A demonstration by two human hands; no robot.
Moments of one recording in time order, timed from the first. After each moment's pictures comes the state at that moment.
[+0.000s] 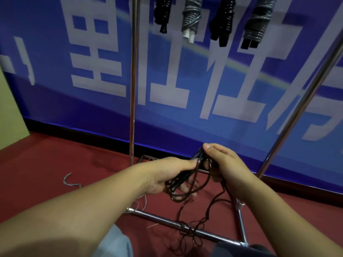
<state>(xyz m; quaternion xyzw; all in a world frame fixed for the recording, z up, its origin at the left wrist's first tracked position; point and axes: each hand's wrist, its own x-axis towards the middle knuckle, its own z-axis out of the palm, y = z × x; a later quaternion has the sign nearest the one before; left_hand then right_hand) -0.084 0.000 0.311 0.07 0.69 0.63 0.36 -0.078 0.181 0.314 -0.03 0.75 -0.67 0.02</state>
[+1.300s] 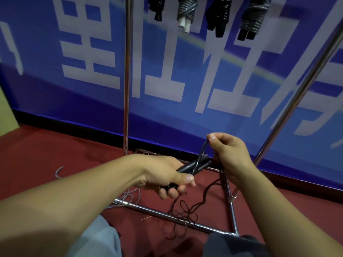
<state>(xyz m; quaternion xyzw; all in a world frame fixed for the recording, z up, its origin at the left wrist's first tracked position) -0.076 -0.005 0.316 0.16 0.73 0.50 0.44 -0.096 0.200 0.309 0.06 0.77 -0.62 -0.13</state>
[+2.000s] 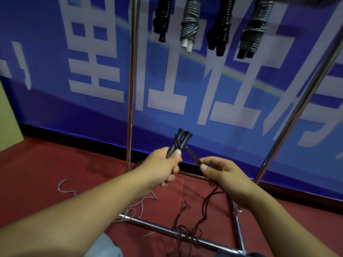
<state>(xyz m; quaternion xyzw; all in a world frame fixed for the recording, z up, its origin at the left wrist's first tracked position) -0.087 -0.011 0.318 0.06 0.74 0.66 0.13 -0.078 0.195 0.308 -0.05 0.80 -0.59 0.04</state>
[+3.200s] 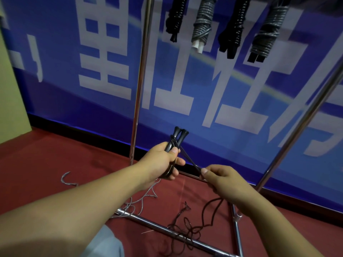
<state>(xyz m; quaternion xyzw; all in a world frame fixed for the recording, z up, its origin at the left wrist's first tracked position) -0.103 -0.017 0.308 0.02 0.67 0.73 0.10 -0.078 0.193 0.304 -0.02 0.90 -0.44 0.05</state>
